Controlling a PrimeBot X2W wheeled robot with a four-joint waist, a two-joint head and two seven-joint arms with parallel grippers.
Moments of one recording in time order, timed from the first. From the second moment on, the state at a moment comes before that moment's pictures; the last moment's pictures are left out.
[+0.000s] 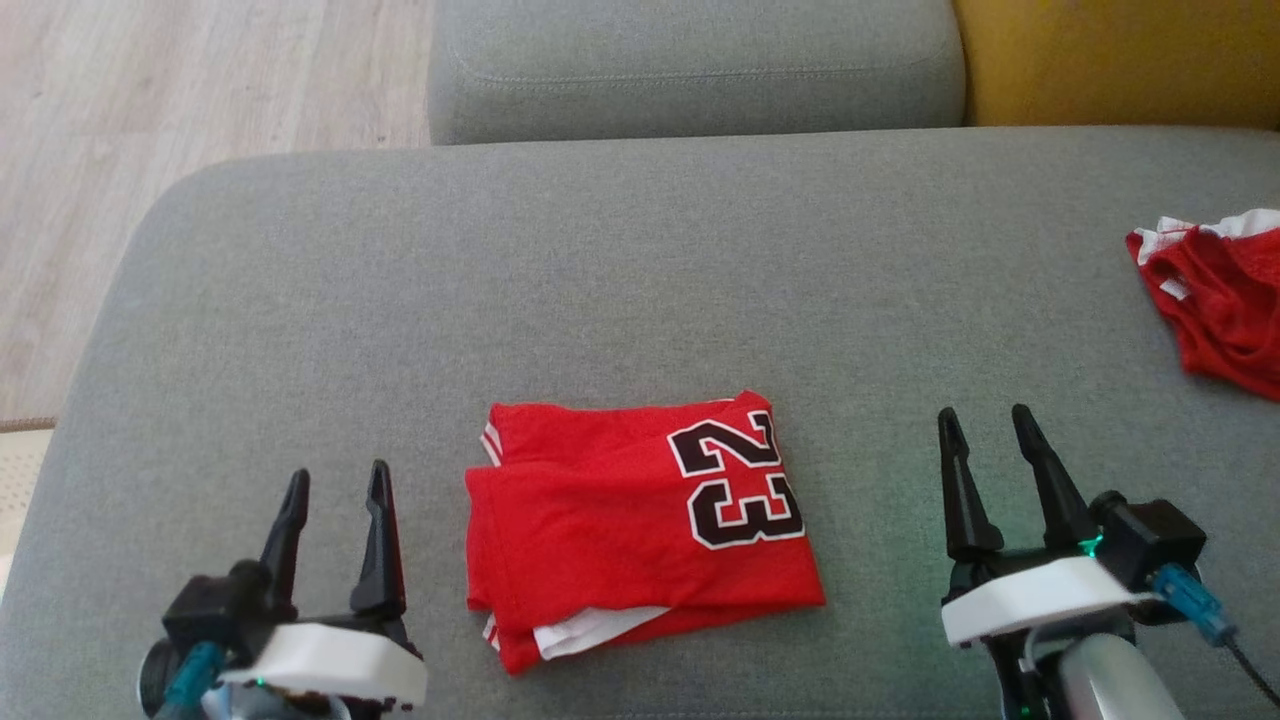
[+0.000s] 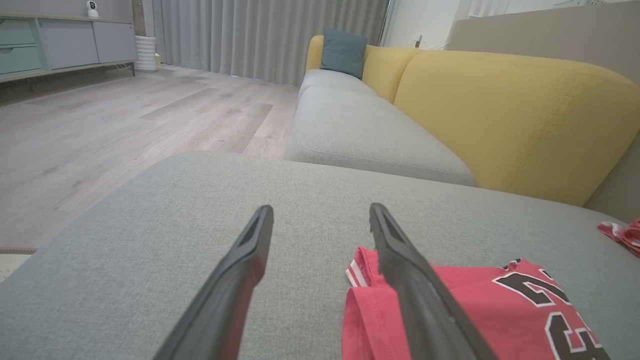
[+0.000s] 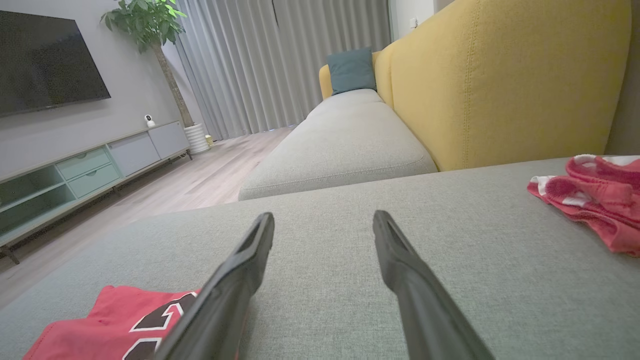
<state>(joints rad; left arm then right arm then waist) 0.11 0.11 -0.18 0.07 -0.29 0.09 -0.25 -0.05 -0.05 0.09 0.30 0.24 0.13 -0.25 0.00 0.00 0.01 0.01</state>
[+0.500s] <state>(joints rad) 0.14 0.08 -0.15 0.09 -0.26 0.05 -0.25 -0.05 -0.05 0.10 0.31 0.24 0.13 -0.25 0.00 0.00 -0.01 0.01</state>
